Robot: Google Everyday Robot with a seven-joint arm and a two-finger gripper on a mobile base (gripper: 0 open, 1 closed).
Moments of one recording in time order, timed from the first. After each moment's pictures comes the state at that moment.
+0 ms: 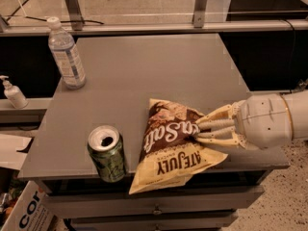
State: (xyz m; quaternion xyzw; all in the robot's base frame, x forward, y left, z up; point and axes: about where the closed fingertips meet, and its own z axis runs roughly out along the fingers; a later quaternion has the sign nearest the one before) arm 0.396 -0.097 0.888 -0.67 0.49 0.25 0.49
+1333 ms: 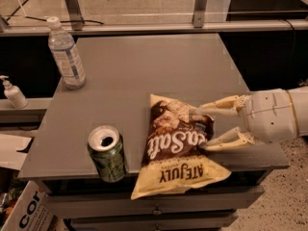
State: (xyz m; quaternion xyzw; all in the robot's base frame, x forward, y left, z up) arm 0.413 -0.116 0.882 -0.68 0.53 0.20 0.47
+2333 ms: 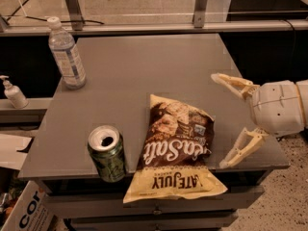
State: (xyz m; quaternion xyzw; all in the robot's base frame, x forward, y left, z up) arm 0.425 -0.130 0.891 -0.67 0.55 0.18 0.46
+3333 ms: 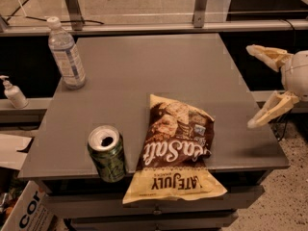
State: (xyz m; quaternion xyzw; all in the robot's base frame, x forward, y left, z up) arm 0.504 -0.220 0.912 -0.64 0.59 0.14 0.47
